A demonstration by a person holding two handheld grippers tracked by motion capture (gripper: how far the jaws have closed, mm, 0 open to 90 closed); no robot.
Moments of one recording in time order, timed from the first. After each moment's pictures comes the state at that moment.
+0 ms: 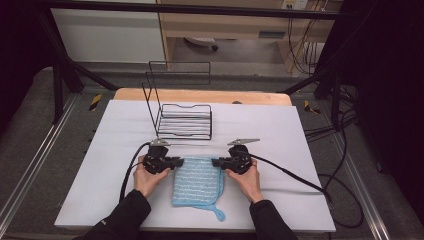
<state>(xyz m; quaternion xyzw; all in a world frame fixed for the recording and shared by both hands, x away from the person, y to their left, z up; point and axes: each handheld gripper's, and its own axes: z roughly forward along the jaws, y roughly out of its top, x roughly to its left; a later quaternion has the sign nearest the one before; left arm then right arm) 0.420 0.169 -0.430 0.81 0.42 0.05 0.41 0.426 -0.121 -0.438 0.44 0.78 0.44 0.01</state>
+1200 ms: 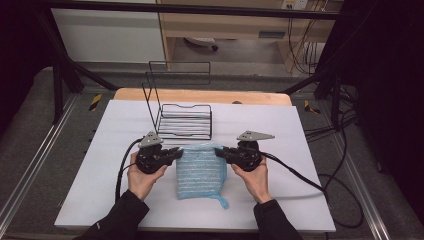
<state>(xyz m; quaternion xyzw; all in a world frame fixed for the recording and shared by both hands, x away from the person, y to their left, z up) 0.391 0.171 -0.377 0.78 0.38 0.12 0.49 0.401 -0.133 -0.377 0.38 0.76 0.52 0.08</state>
